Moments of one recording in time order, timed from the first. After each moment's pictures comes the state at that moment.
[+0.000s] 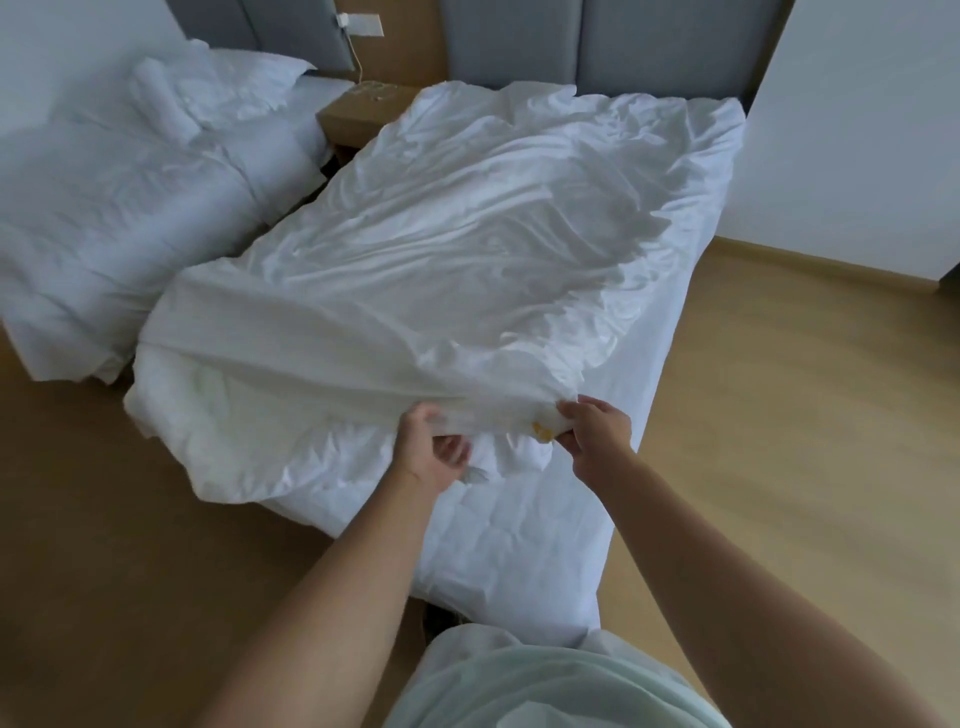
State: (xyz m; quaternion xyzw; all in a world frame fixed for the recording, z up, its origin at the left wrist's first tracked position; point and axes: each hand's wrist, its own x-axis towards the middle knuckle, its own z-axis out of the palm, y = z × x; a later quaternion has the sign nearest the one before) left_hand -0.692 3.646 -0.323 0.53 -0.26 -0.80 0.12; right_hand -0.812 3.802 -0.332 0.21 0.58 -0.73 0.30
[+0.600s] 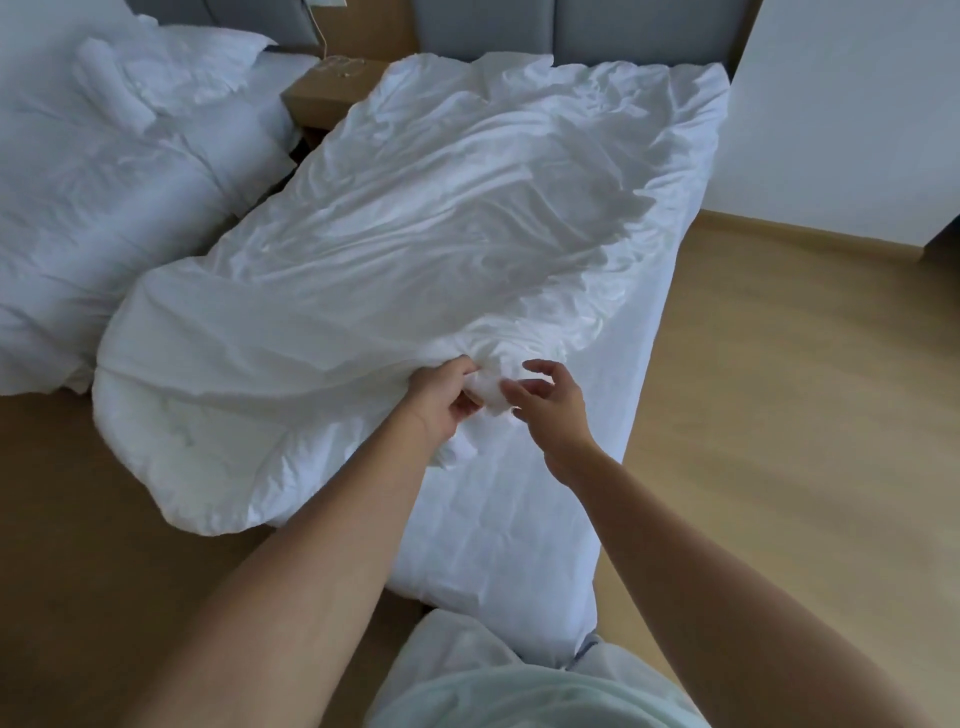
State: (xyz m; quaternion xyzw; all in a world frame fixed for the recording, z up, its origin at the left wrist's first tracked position) left_hand -0.778 3.638 -0.295 0.48 -0.48 -0.73 0.06; right_hand -0.822 3.780 -0.328 -0.03 0.65 -0.69 0.31
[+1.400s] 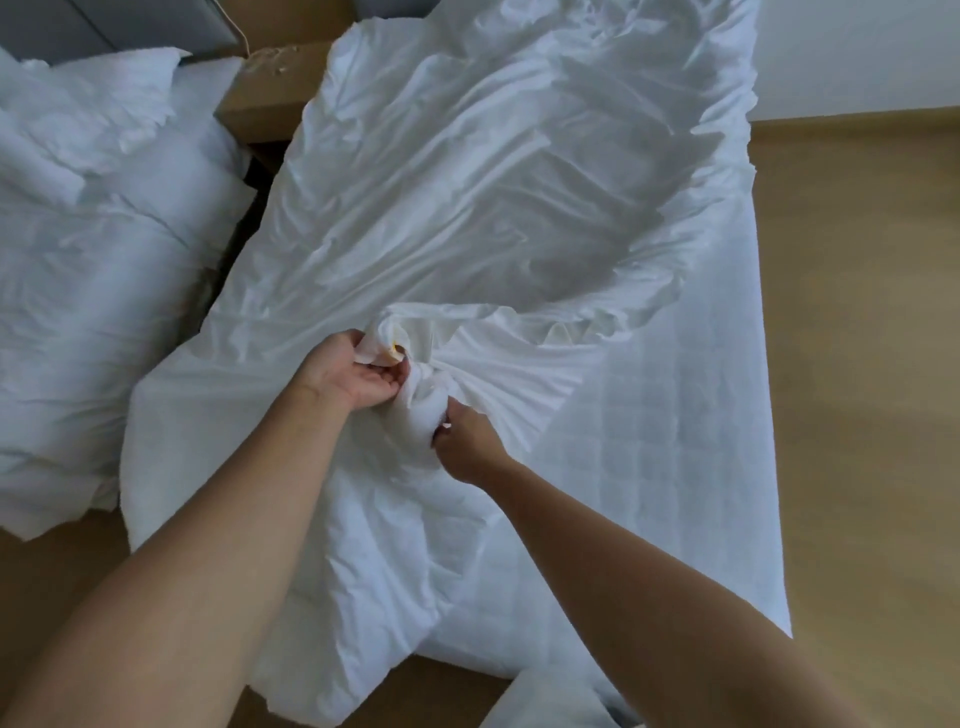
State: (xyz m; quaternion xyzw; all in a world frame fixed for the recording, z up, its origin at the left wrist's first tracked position) left_hand -0.867 3.287 -0.284 0.54 -0.35 -0.77 0.02; right_hand -0.844 3.438 -0.383 -0.17 0.79 -0.49 0.33
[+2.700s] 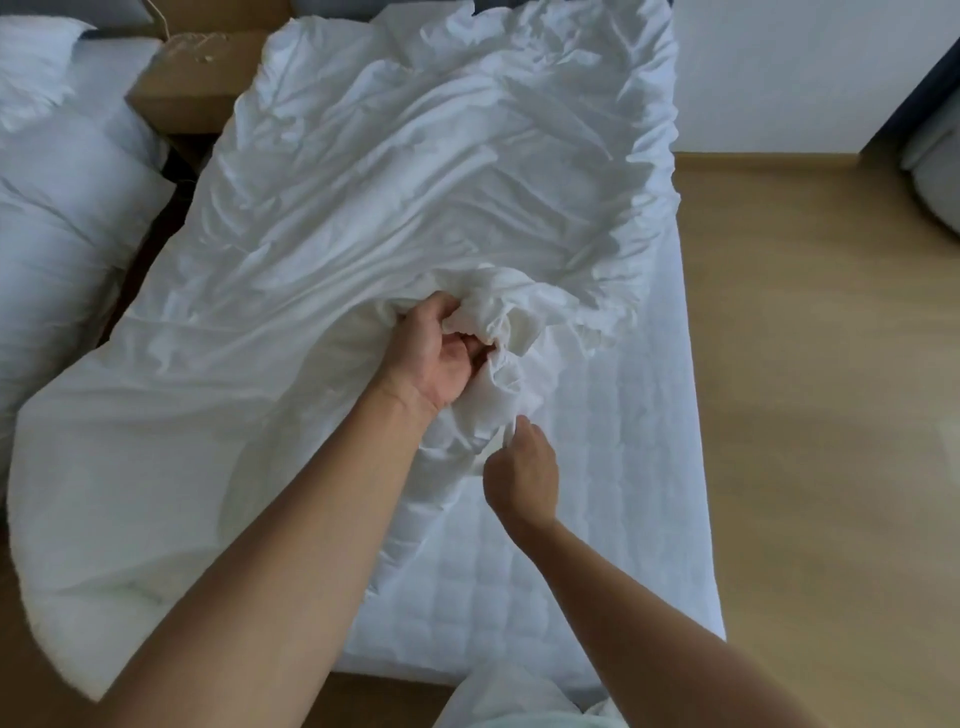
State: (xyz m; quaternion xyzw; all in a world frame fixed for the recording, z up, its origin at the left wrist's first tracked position) left_hand -0.901 3.391 -0.275 0.26 -0.42 -0.87 -0.04; right_hand -0.821 3.507 -0.381 0.06 0.89 -0.44 0.13
